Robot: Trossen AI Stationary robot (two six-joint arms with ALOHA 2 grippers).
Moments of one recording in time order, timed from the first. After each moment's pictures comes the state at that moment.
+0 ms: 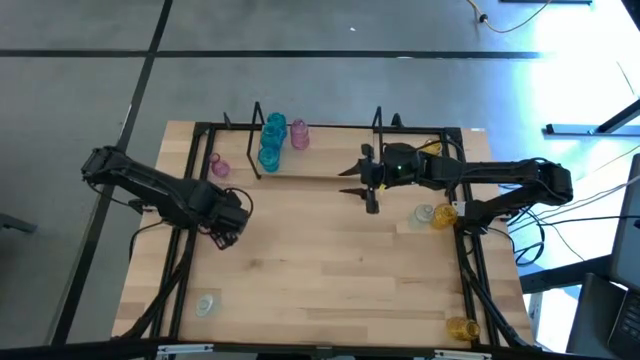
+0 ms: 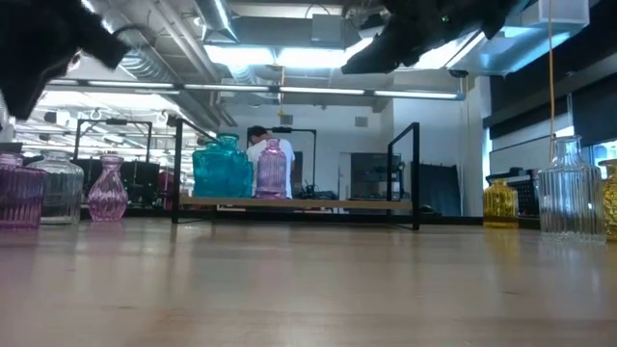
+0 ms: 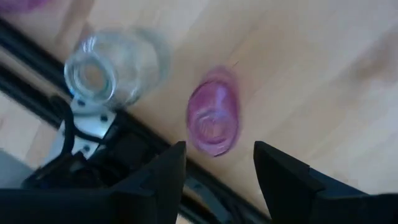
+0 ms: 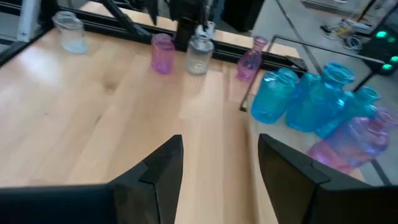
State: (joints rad) left arm -0.28 1.22 0.96 -1.45 -0.03 -0.99; right arm -0.16 1.31 0.92 -0.02 -0.16 -0.29
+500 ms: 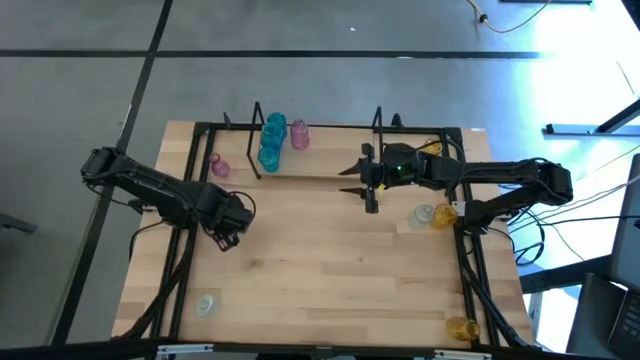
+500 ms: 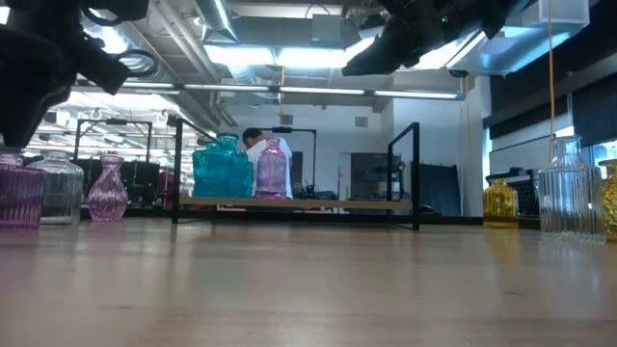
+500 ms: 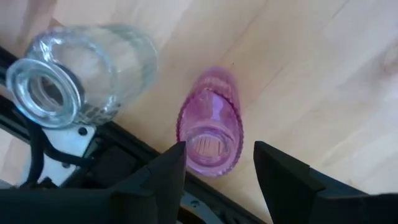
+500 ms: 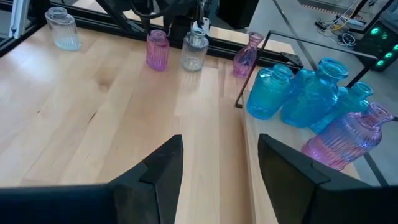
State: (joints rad) left arm -0.24 1.22 0.85 -1.32 0.00 -0.92; right arm -0.16 1.31 0.92 -0.03 -0.14 -0.29
